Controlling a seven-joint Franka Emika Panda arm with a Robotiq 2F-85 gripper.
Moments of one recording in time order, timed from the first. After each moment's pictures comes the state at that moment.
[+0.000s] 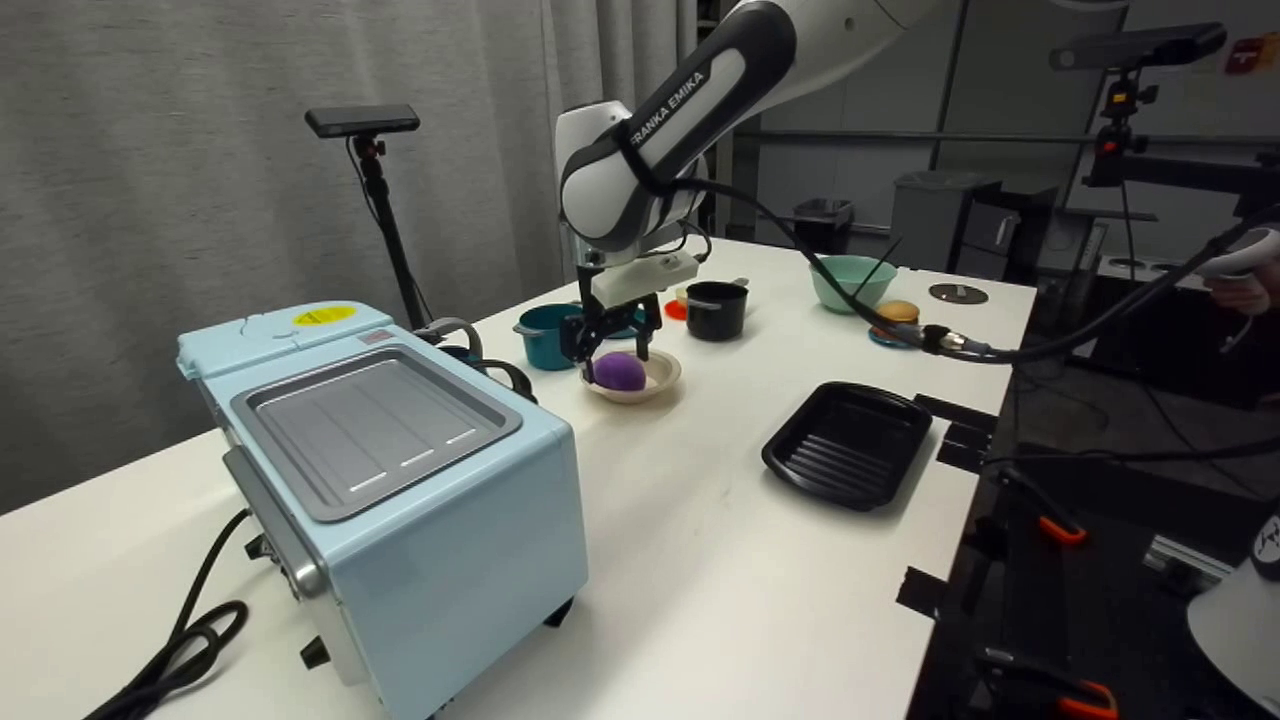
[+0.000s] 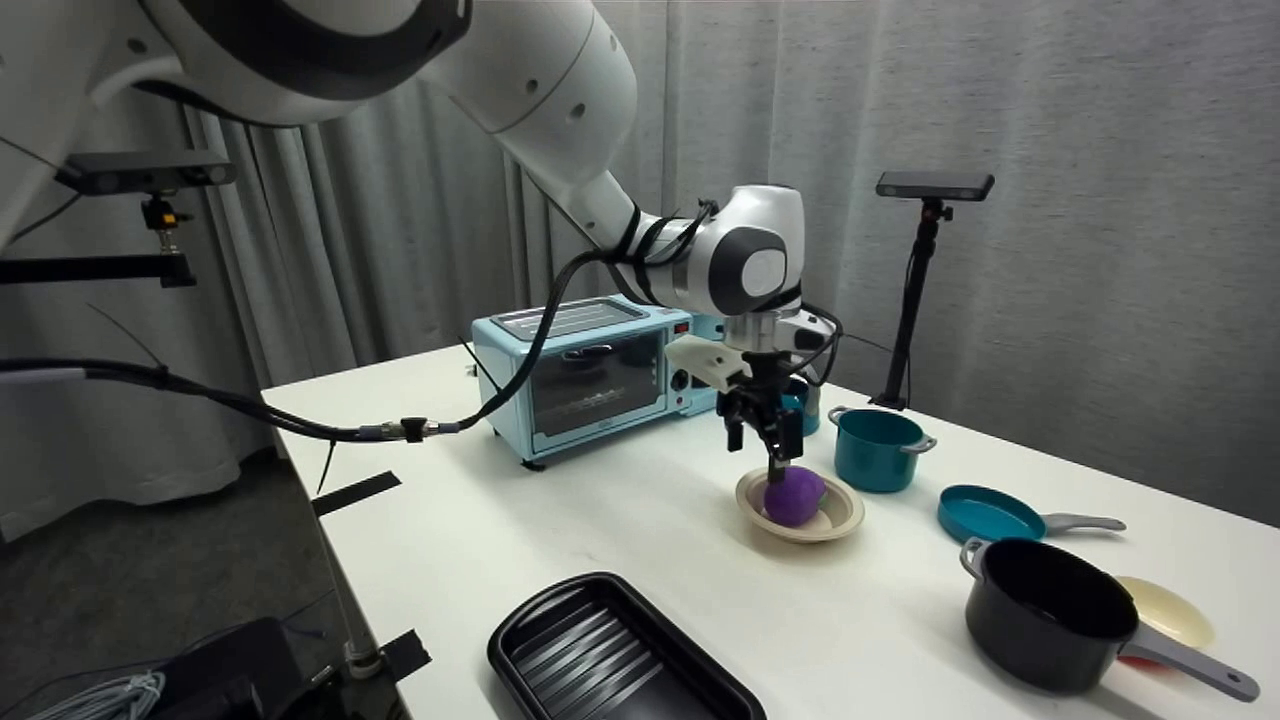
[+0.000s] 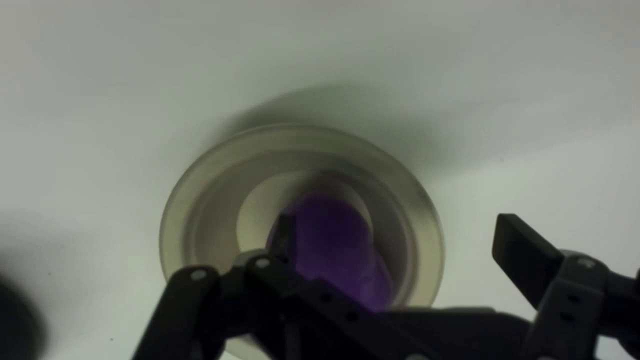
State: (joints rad) arm 0.04 0.68 -0.08 -1.57 -0.01 2.26 0.36
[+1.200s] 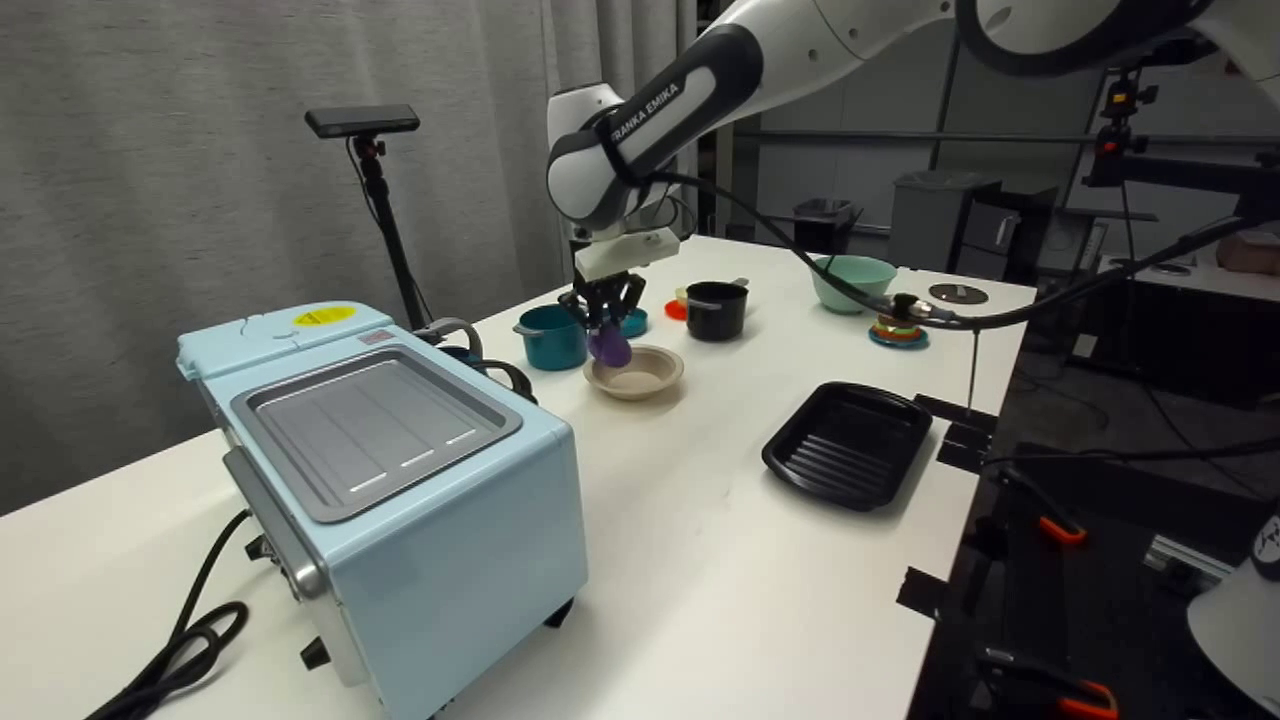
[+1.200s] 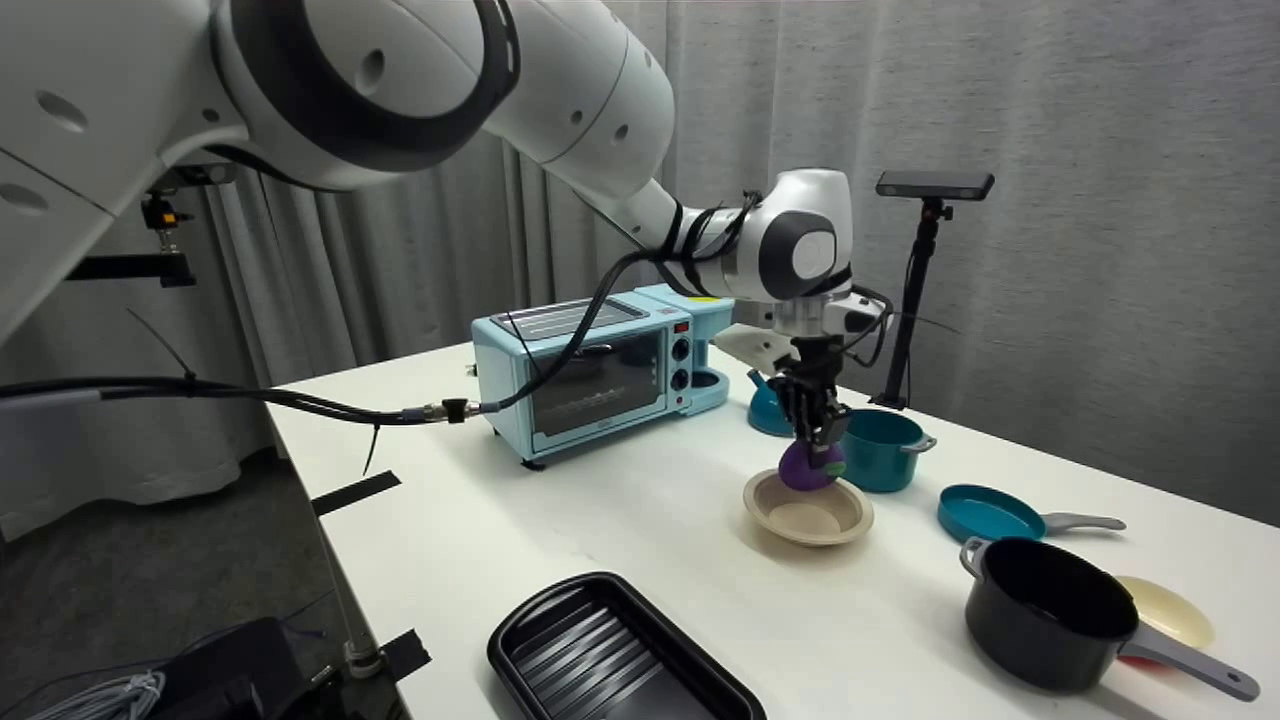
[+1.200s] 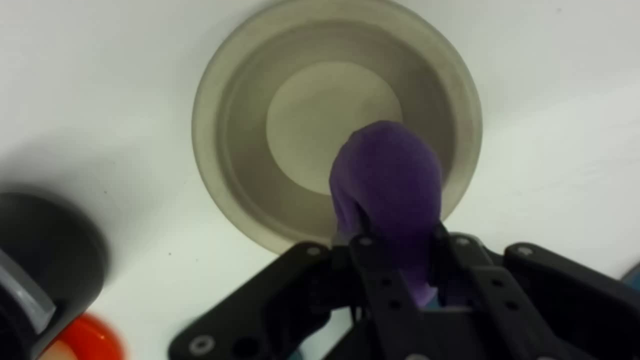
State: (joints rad) arm 0.04 0.80 -0.15 -1.32 -0.01 2.17 0.43
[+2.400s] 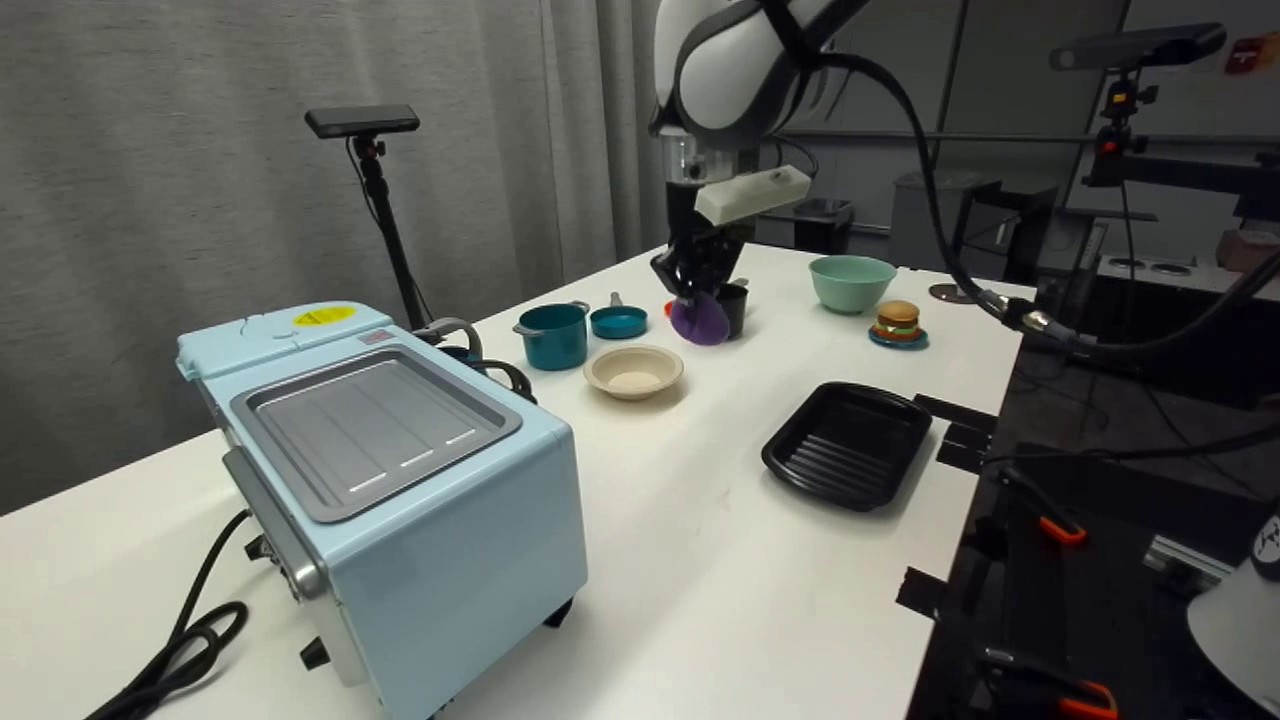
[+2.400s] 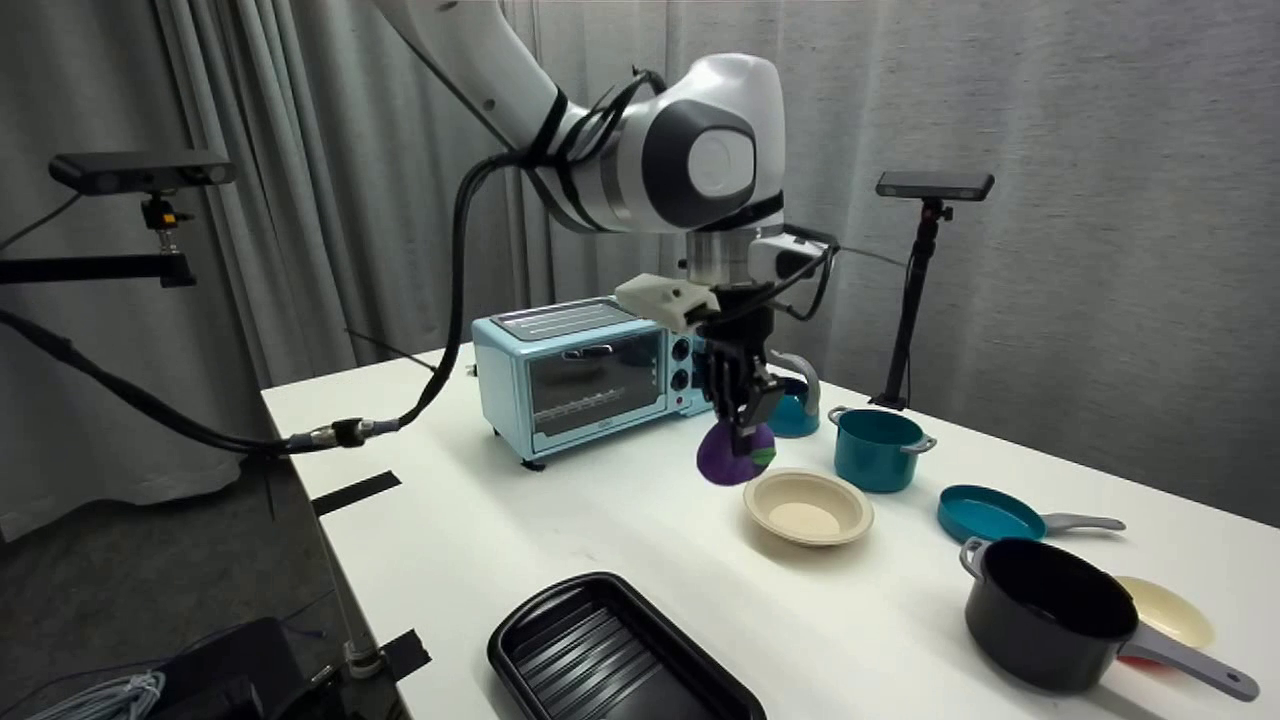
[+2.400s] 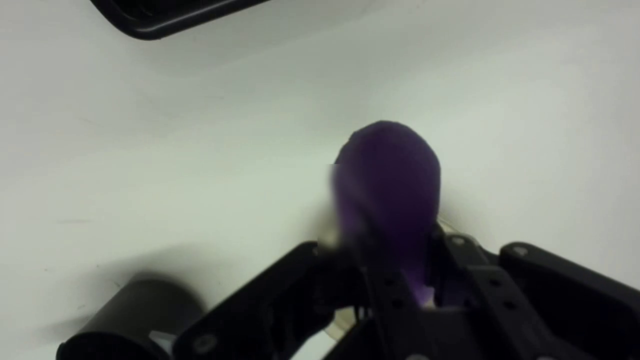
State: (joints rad) arm 0.03 0.21 -0.13 -2.05 -0.07 2.30 0.32
